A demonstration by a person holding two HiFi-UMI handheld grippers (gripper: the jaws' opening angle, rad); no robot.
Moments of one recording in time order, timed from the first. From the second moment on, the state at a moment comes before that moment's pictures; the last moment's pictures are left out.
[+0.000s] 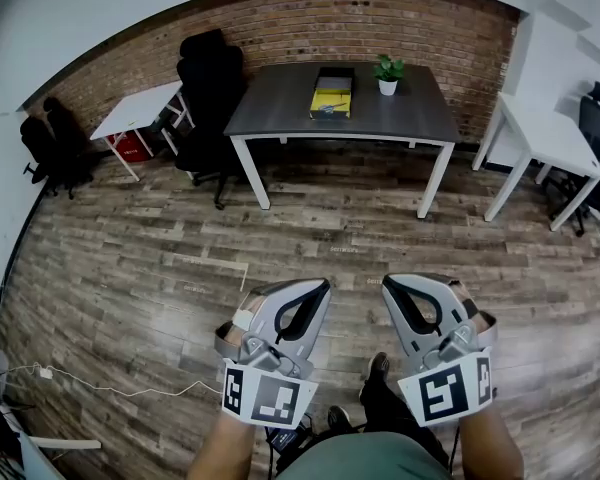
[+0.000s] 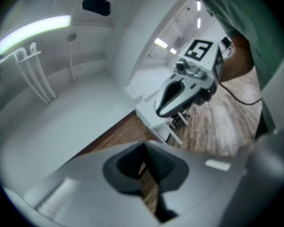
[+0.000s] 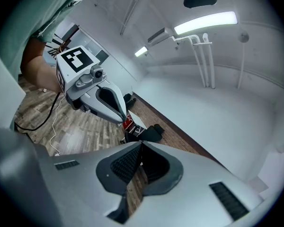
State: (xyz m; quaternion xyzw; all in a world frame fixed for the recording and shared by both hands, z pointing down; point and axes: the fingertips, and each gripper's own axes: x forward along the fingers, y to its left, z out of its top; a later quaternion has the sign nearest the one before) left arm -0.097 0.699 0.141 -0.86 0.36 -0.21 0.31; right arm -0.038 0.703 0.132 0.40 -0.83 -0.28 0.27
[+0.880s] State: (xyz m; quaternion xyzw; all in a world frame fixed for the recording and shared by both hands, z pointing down) left arm -0.017 0.501 0.146 -0.84 0.38 -0.24 0.30; right arm 0.044 0.498 0.132 0.37 -0.86 -0.27 0.24
